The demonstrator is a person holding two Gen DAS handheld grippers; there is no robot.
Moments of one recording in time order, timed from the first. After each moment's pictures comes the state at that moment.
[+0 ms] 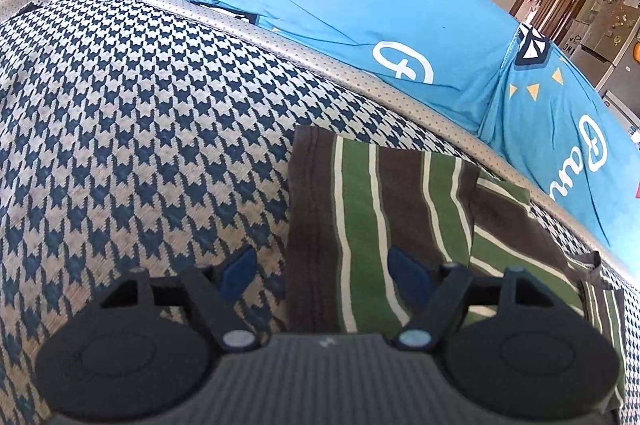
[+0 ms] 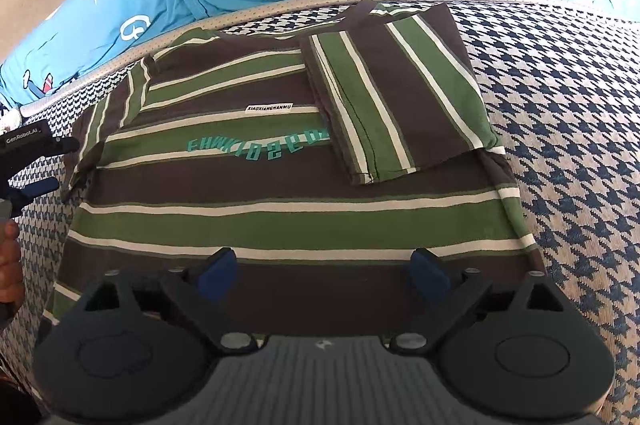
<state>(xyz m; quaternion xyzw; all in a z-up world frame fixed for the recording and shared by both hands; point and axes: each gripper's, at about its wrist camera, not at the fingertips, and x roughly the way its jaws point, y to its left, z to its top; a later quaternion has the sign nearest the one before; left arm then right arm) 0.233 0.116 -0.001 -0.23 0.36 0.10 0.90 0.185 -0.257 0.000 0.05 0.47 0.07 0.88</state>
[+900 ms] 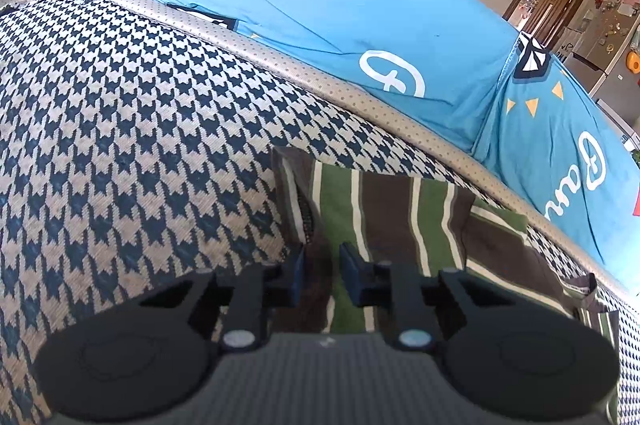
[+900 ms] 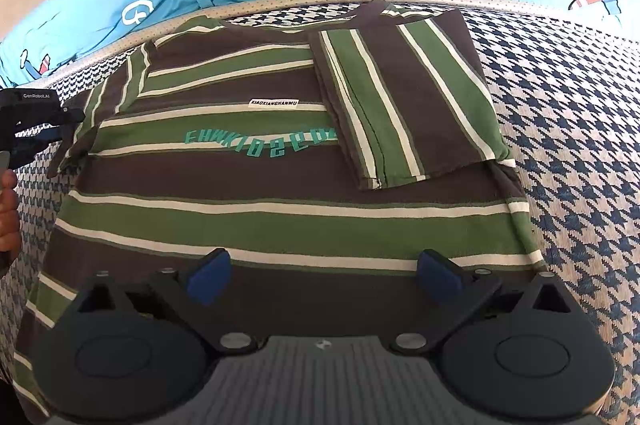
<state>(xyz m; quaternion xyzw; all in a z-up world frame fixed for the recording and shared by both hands) 0.261 0.119 -0.008 -0.24 0.35 0.09 0.90 0.189 -0.244 -0.008 0.02 0.47 0.07 0.88</state>
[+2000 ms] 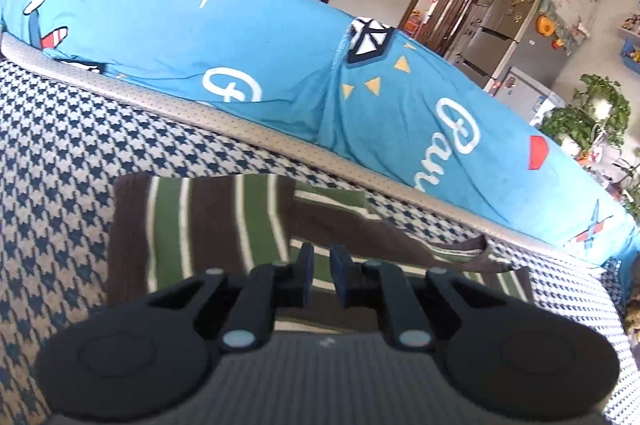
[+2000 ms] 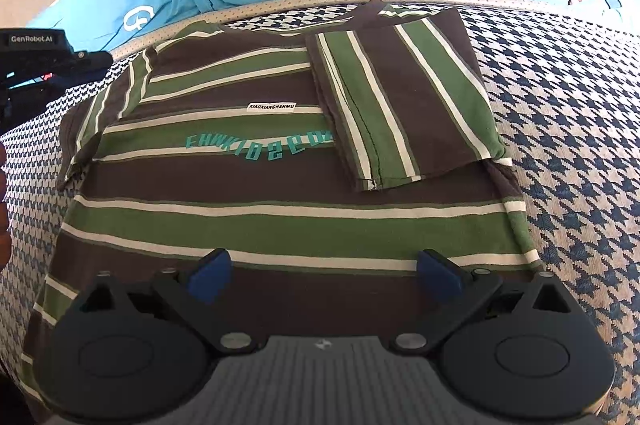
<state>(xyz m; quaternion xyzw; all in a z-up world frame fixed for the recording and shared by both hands) 0.248 0.033 0.035 -0.19 0.32 -0.02 0.93 0.188 -0.252 -0.004 0.03 0.47 0.08 0.88</state>
